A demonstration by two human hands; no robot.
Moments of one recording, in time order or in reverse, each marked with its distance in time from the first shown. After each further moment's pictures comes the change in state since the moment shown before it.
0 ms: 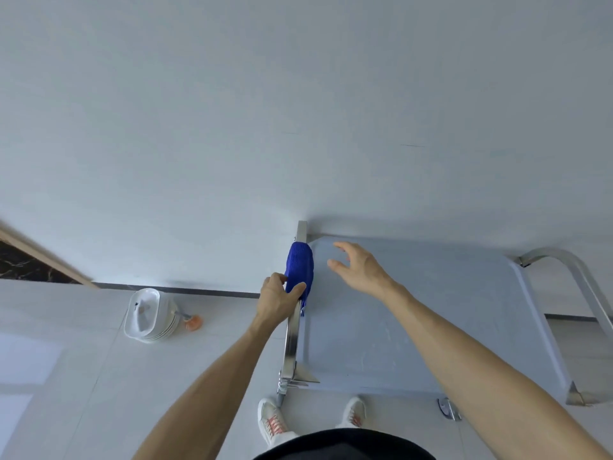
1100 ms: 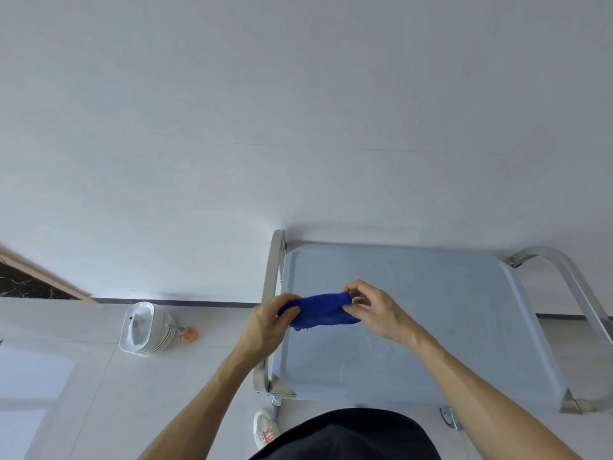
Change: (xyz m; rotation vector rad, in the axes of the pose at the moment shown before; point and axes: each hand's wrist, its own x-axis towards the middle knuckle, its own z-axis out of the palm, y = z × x) left_hand -0.046 0.021 0.028 0.000 -0.096 0.474; right_hand -0.061 0.097 -0.026 0.385 -0.087 -0.147
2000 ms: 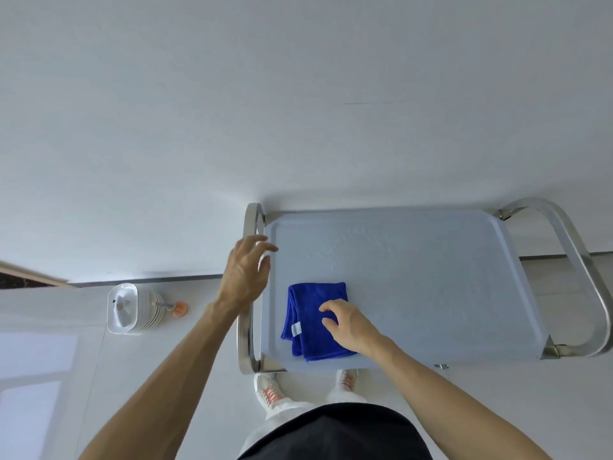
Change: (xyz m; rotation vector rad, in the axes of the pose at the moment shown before) left_hand 0.081 -0.020 -0.005 0.461 0.099 0.156; right_hand -0.002 0.085 0.069 -0.317 -0.122 0.312
